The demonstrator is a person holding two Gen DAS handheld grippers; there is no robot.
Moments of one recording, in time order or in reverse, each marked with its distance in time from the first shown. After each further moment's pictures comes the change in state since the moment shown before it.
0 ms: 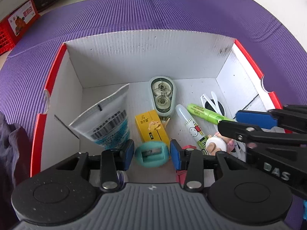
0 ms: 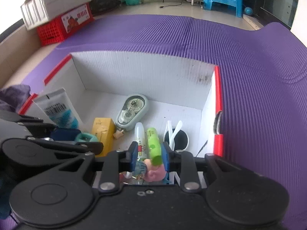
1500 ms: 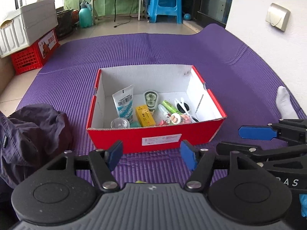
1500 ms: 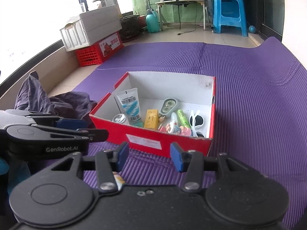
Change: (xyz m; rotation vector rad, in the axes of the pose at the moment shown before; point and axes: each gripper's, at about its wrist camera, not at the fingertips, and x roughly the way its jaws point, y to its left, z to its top) left arm -0.178 -0.027 -0.105 0.009 -0.231 0.007; right arm -0.163 0.034 -0.085 -0.009 -0.151 0.121
